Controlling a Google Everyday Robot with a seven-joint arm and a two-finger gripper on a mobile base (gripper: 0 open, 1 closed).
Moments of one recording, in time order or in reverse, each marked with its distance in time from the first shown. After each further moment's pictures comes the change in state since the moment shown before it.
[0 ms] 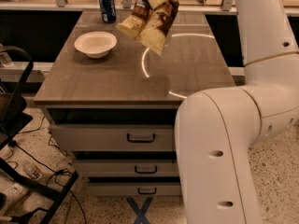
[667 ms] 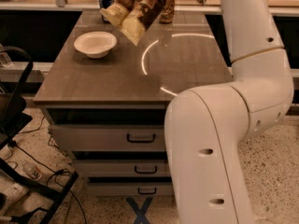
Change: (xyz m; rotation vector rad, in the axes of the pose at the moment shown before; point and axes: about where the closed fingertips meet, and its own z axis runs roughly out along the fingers) arm -0.041 0.008 0.020 0.012 -0.078 0.185
